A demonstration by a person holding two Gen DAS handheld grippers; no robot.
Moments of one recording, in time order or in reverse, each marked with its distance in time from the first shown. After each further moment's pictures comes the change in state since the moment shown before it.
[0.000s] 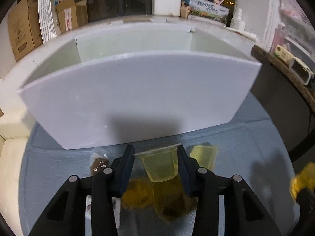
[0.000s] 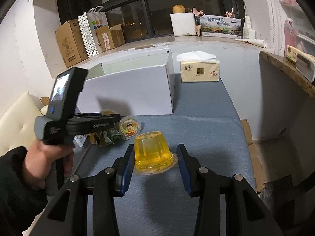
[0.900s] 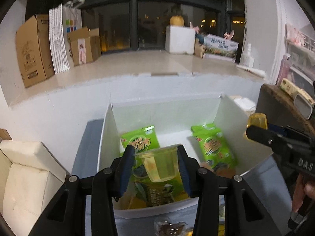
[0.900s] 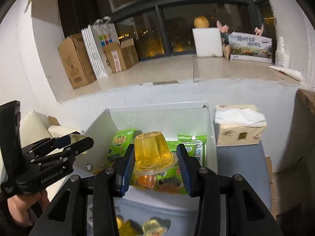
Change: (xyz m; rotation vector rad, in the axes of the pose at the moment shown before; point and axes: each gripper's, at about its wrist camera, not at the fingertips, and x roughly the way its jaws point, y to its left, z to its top) left arm -0.027 0.090 0.100 0.001 -0.163 0.027; right arm 0.116 0.038 0.172 -0.011 -0.032 0.087
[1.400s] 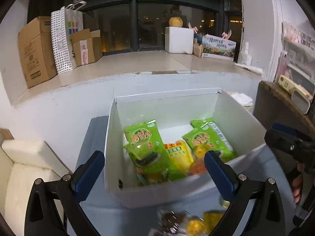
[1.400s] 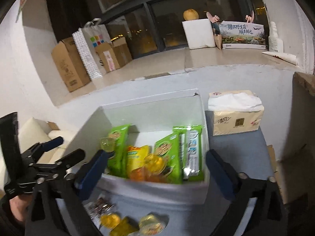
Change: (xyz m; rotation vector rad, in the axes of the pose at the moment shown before) left arm -0.032 -0.003 -0.020 0.002 -0.021 -0.005; right arm -0.029 -0.014 -0.024 0.073 -0.025 0.037
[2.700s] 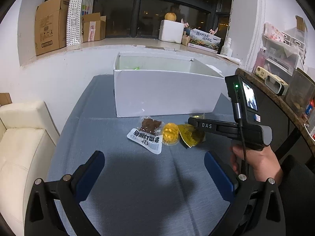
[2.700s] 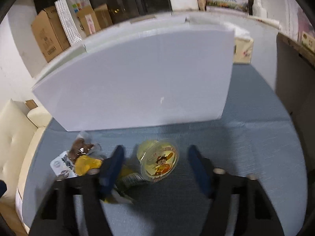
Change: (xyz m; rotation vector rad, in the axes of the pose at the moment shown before) left arm -0.110 -0.008 -0.151 -0.078 0.036 -0.088; right arm 0.057 0.020 -0.119 0.063 0.216 -0.181
